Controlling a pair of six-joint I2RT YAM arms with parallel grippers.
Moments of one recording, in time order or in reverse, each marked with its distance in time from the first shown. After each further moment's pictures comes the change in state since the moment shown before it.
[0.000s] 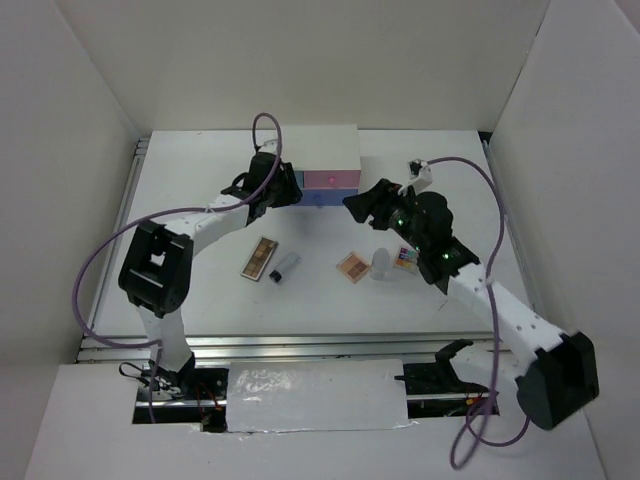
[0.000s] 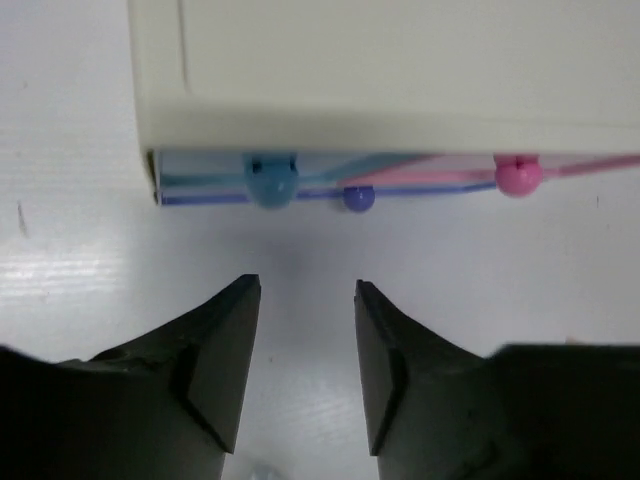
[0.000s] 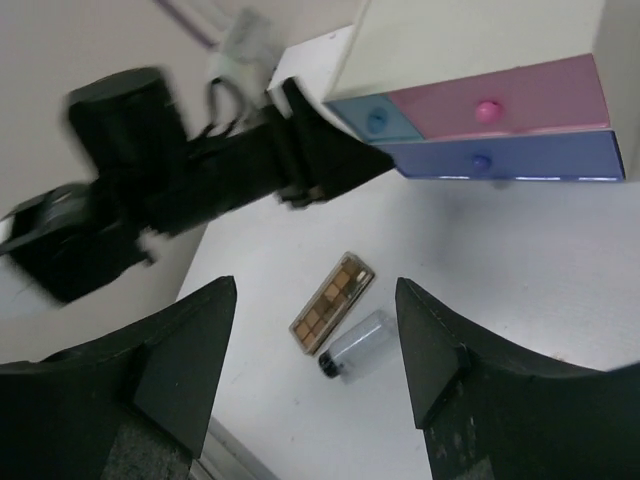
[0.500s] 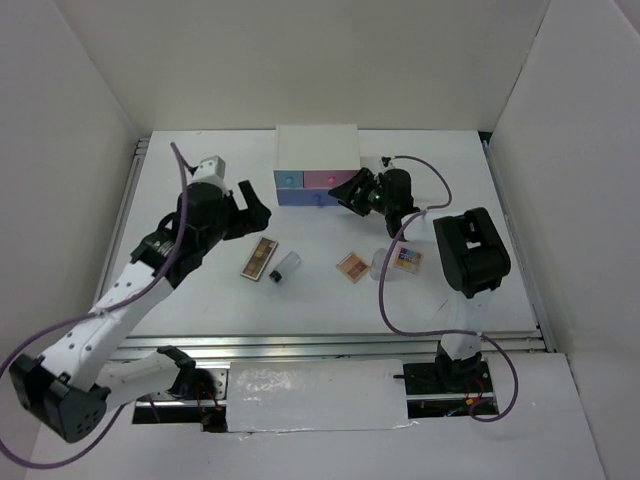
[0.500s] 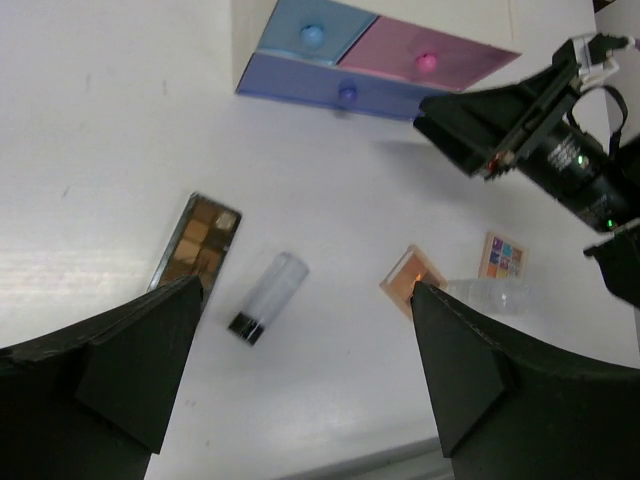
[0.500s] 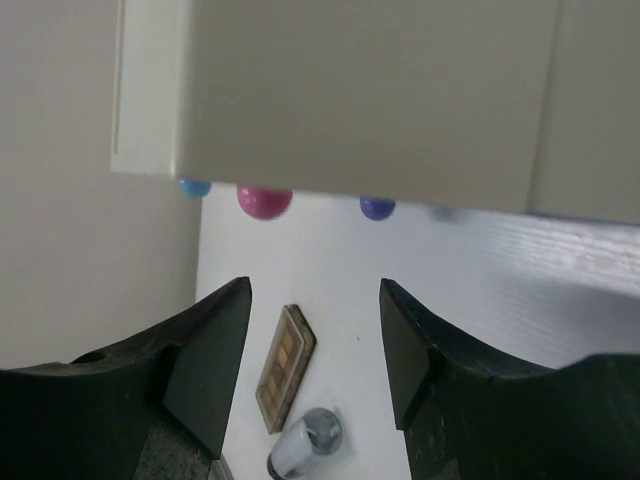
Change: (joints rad) left arm -0.064 -0.774 -0.296 -0.381 -0.118 -0.081; right arm -0.225 0.916 0.232 0.466 -0.359 0.251
